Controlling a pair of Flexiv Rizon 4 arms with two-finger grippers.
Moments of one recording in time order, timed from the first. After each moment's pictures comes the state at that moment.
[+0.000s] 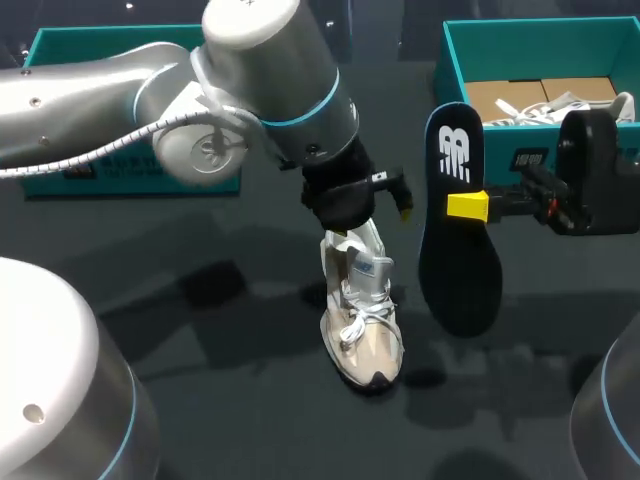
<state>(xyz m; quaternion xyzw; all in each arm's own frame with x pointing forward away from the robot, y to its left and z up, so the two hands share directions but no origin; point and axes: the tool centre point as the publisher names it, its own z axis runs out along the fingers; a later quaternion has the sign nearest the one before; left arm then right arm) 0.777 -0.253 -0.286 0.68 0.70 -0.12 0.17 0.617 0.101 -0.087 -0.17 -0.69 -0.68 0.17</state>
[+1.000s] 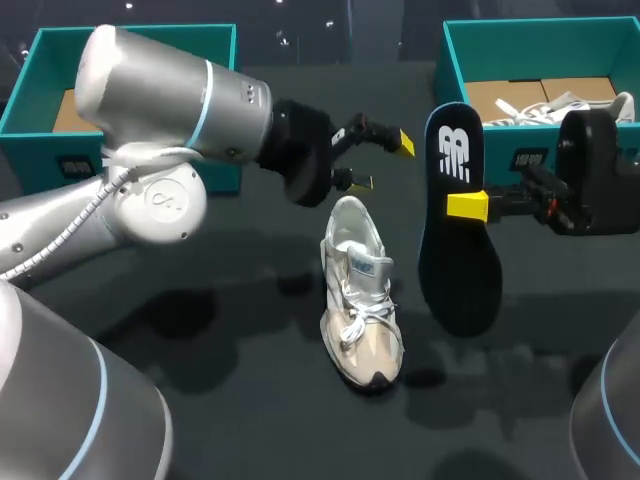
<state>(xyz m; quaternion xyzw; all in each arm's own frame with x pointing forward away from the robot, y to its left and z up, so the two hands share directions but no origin) 0.803 -0.270 -0.200 0.63 0.59 -0.28 0.42 0.617 0.101 -0.087 -0.17 -0.69 -0.68 0.17</state>
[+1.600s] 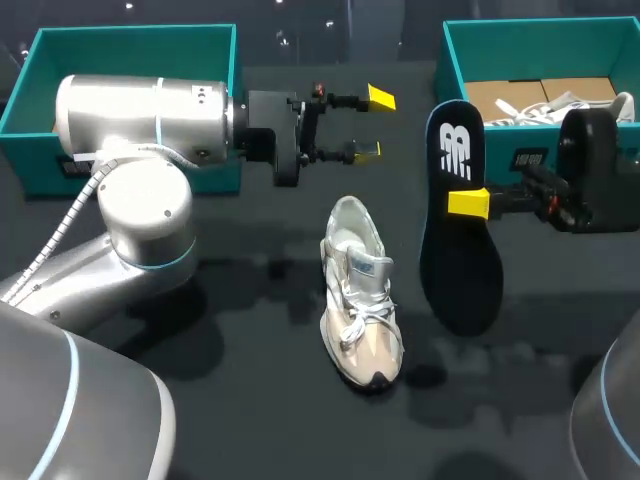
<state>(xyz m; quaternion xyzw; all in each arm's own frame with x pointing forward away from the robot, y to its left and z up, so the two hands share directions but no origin) 0.820 -0.260 -0.150 0.55 0.50 -0.43 0.52 0.621 0.099 -0.086 -0.19 -0.69 -0.68 0.18</state>
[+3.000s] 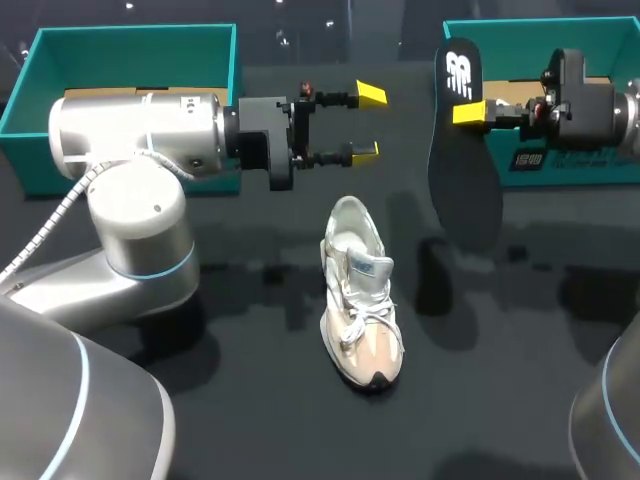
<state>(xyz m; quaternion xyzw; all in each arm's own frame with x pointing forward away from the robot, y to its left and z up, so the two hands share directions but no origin) 0.813 -0.252 -0.141 0.51 0.50 -0.45 0.53 0.794 0.059 -0.129 -0.41 -0.60 -0.62 0.29</state>
